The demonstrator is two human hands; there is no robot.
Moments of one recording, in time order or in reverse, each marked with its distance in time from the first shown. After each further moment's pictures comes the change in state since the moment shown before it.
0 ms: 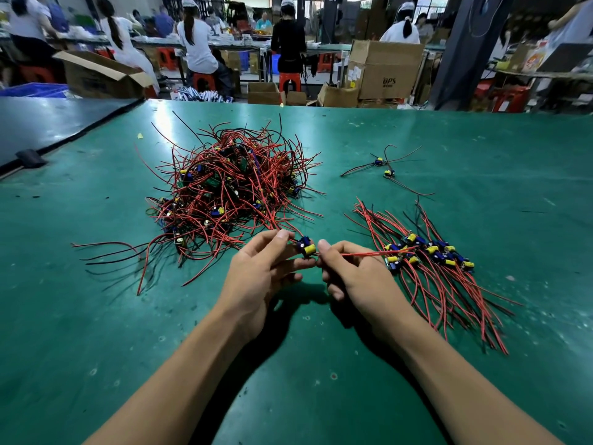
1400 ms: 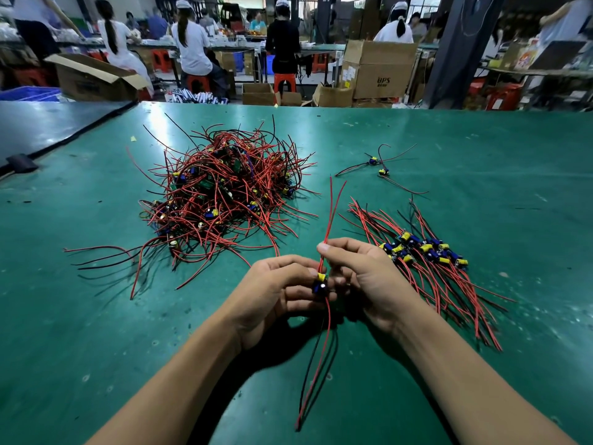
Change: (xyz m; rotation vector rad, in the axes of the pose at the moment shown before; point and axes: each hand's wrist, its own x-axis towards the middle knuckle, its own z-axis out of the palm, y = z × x) left_hand -0.005 -0.007 0.002 0.137 -0.293 -0.172; right_hand 0.011 0.002 -0.015 0.292 -0.026 0.183
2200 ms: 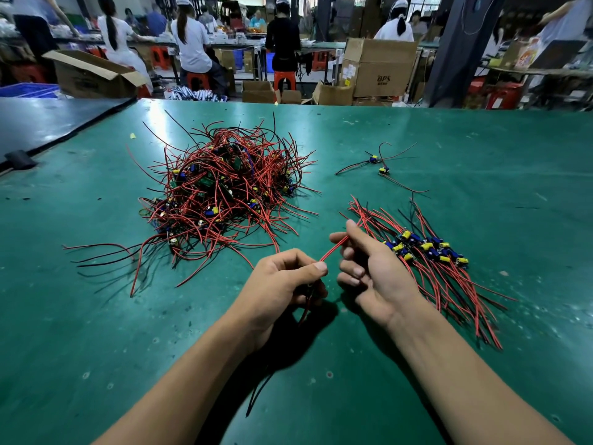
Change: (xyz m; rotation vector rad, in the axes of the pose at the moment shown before) left_hand 0.002 -0.007 0.007 0.134 0.102 0.113; right_hand 0.005 -0.011 0.003 0.275 0.130 0.044
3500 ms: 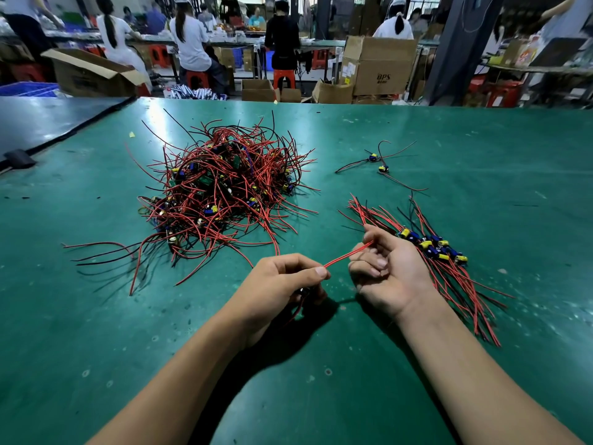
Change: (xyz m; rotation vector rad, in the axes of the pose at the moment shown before) left_hand 0.002 -0.004 -0.006 0.052 -0.077 -0.034; right_hand 0.004 -0.018 -0.017 0.419 0.046 0.188
